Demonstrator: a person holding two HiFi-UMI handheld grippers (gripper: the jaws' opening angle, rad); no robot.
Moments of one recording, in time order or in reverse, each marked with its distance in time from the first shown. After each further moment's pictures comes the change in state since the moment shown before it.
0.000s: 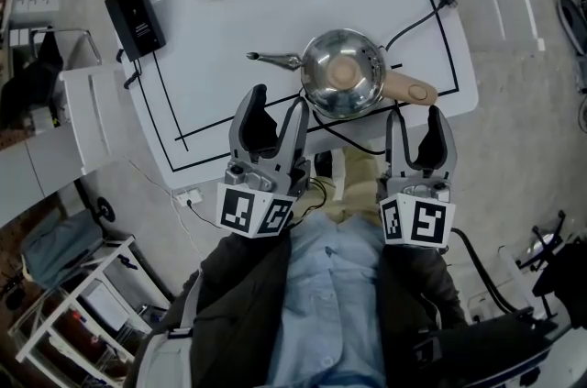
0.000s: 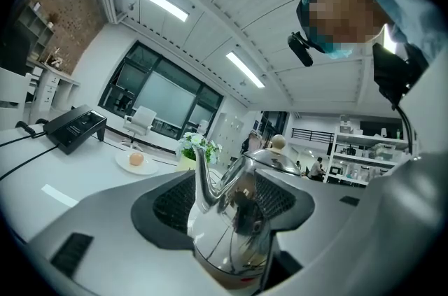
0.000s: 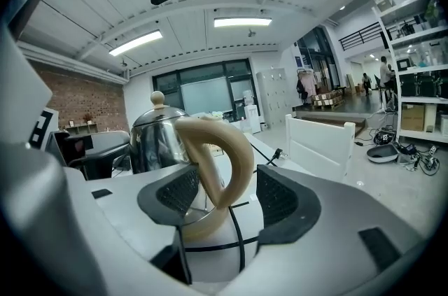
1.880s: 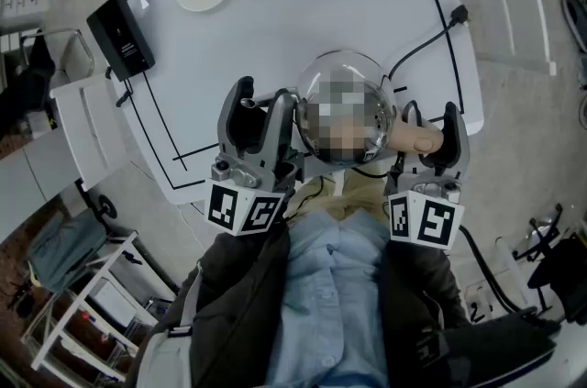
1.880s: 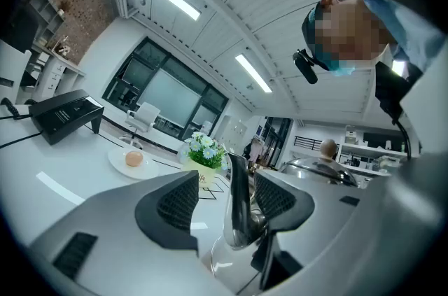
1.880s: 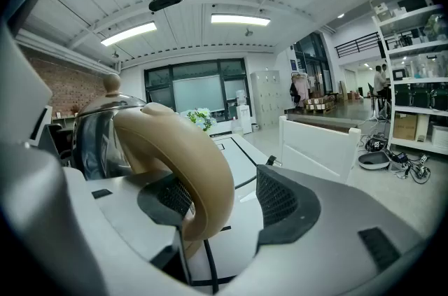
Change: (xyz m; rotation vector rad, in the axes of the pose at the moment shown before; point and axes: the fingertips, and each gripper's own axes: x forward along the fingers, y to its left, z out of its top) left arm 0.053 0.044 0.006 -0.077 -0.029 0.005; right arm 0.054 -0.030 0.011 -0.029 0.005 -0.086
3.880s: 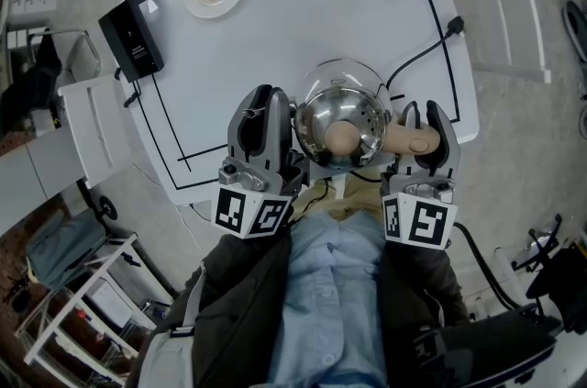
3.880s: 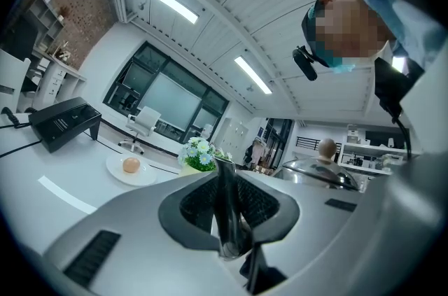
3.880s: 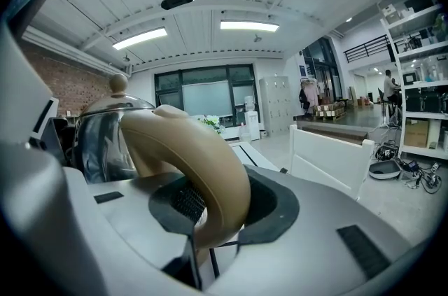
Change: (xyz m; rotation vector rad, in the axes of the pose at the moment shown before) left arm 0.005 -0.013 0.009 0.019 -0.020 0.019; right arm 0.009 0.014 0.014 -0.044 -0.040 0.066
